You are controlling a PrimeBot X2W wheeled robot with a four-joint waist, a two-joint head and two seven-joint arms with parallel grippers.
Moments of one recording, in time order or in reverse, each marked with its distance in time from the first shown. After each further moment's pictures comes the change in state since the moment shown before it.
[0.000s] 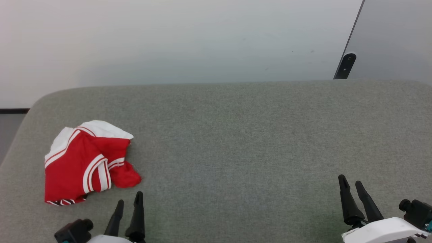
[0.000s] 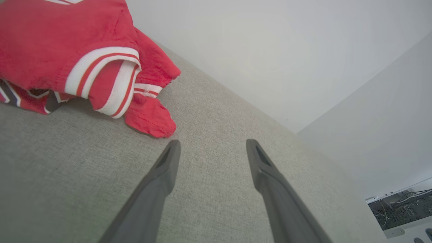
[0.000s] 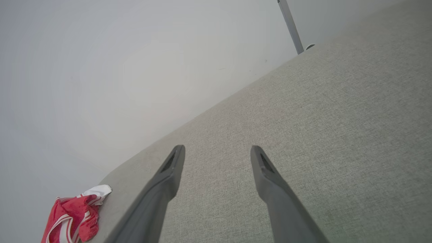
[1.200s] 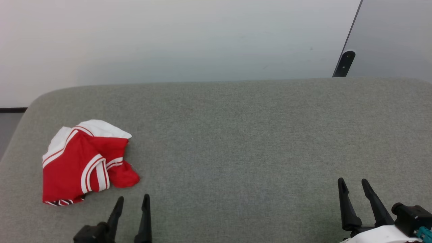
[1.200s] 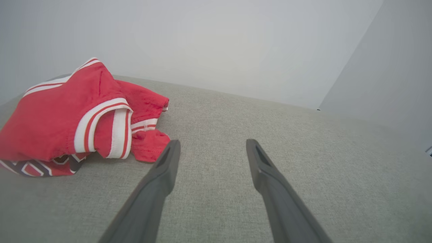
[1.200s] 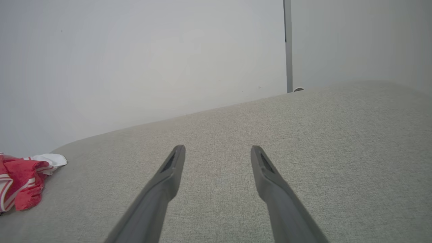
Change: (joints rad) left arm 0.048 0.029 -0.060 -0.071 0.367 0.041 -0.093; right arm 0.032 0.004 -0.009 -0.036 -0.358 0.000 -0.099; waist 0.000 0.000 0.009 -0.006
